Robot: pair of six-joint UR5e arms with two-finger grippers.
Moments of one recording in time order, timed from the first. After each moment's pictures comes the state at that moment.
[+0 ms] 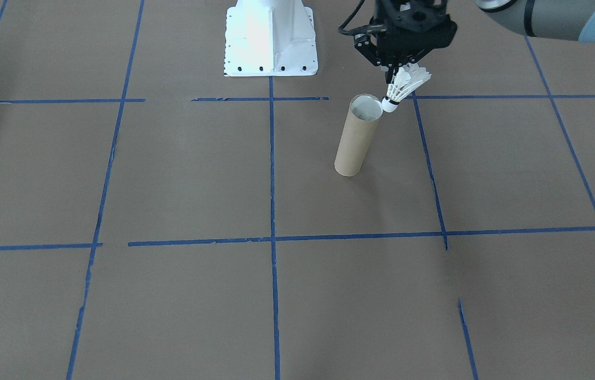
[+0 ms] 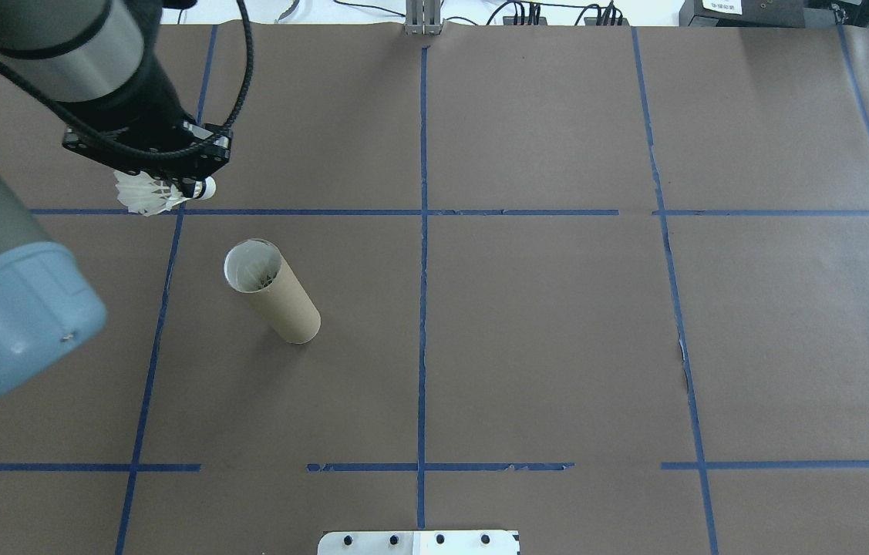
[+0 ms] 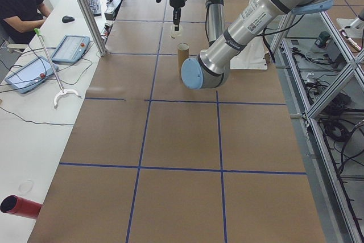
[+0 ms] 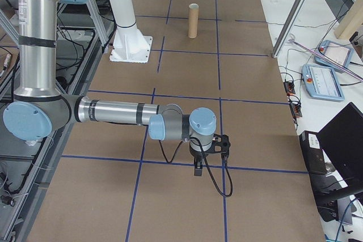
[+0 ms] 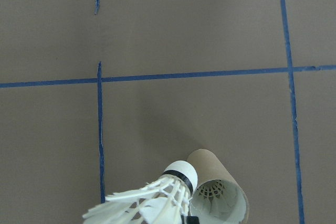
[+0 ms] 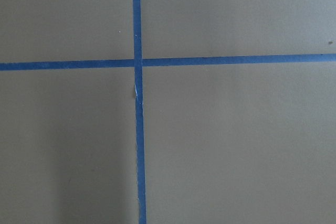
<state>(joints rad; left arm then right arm) -0.79 -2.52 -2.03 -0.64 -1.98 -0.84 1.56 -1.66 1.62 -1.49 2.30 0.08</state>
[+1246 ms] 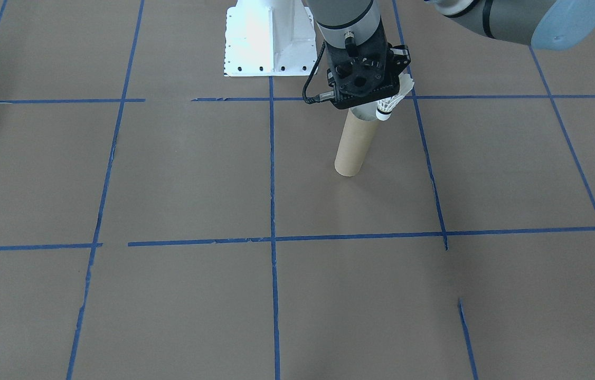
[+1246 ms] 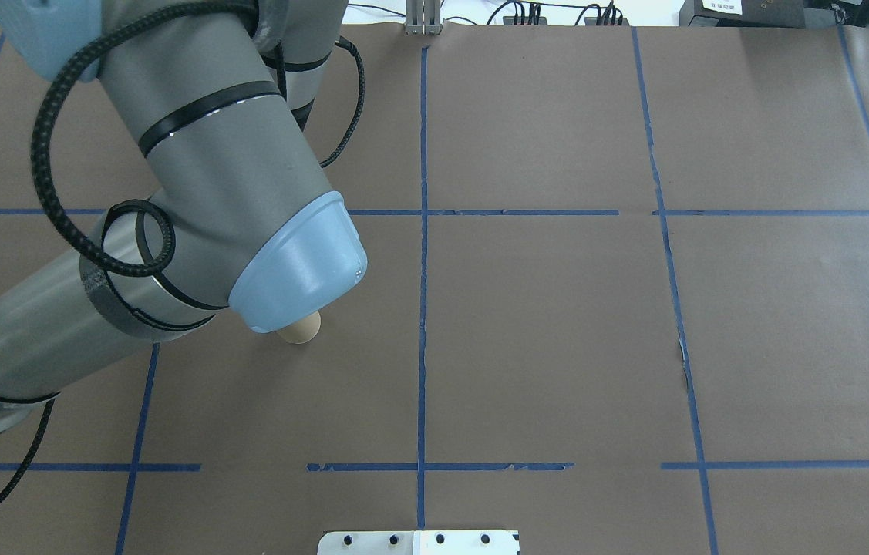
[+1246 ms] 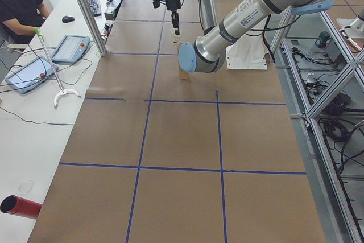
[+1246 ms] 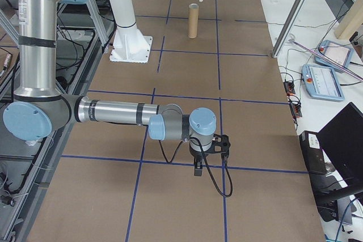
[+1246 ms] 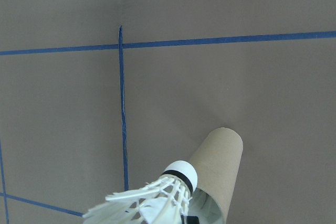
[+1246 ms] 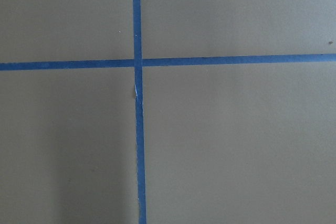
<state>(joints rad) -0.73 -2.66 -1.79 -0.43 -1.90 -0.82 1.56 -1.66 1.62 -1.49 2.30 0.08</state>
